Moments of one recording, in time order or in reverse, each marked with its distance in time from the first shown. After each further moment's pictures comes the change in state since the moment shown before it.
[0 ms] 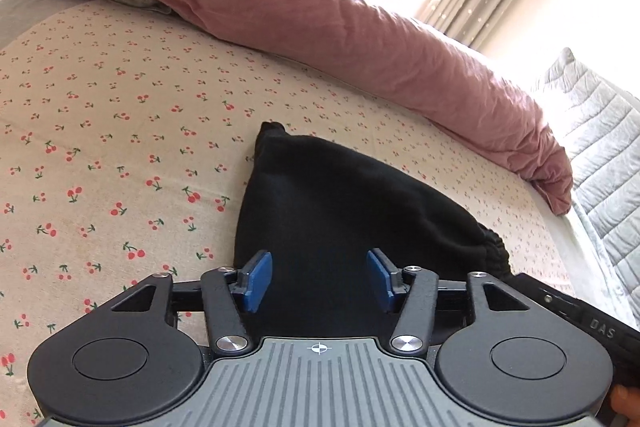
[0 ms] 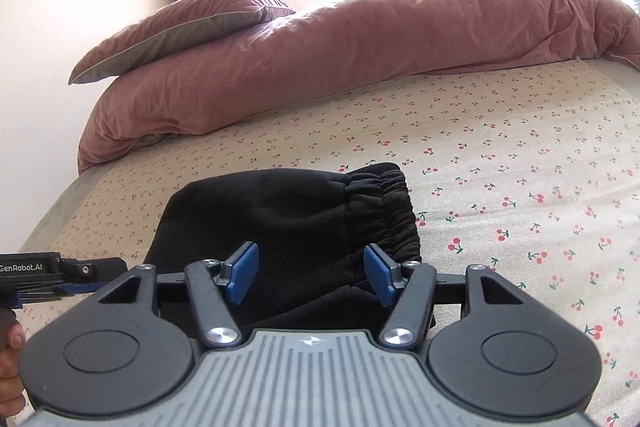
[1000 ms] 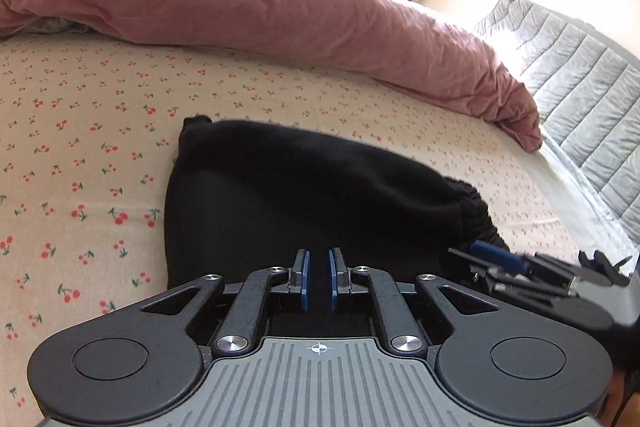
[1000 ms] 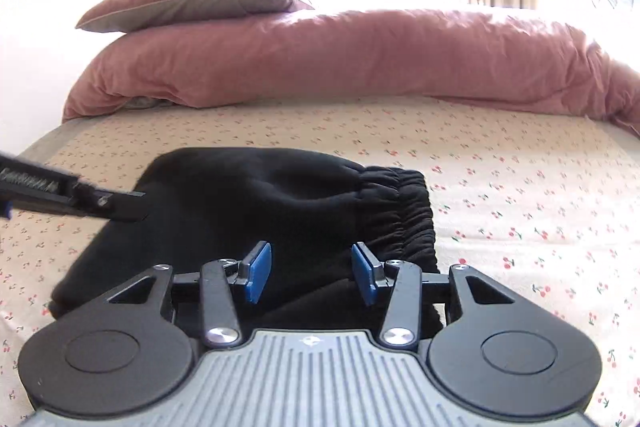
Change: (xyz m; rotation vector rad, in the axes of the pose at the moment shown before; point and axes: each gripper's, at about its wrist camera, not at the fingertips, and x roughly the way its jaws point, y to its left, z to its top) left arm 0.036 -0.036 -0.016 0.251 0.090 -0.086; right arm 0.035 0.019 -0.021 -0.200 -0.010 -0.095
